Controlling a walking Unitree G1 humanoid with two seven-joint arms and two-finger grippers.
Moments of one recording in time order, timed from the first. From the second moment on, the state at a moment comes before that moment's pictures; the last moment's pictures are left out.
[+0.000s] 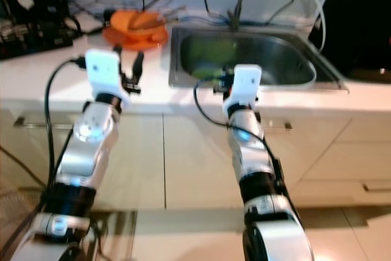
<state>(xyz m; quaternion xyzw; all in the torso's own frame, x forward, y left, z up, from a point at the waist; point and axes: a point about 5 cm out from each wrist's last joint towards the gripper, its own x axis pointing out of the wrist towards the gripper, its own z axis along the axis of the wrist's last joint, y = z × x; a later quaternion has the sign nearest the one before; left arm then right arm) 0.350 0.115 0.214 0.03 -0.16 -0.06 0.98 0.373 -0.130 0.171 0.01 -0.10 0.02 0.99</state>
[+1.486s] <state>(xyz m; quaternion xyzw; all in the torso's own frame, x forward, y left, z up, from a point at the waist) 0.351 0.121 0.218 0.03 -0.16 -0.05 0.99 0.374 -0.125 0.167 0.00 -0.09 0.04 0.99</state>
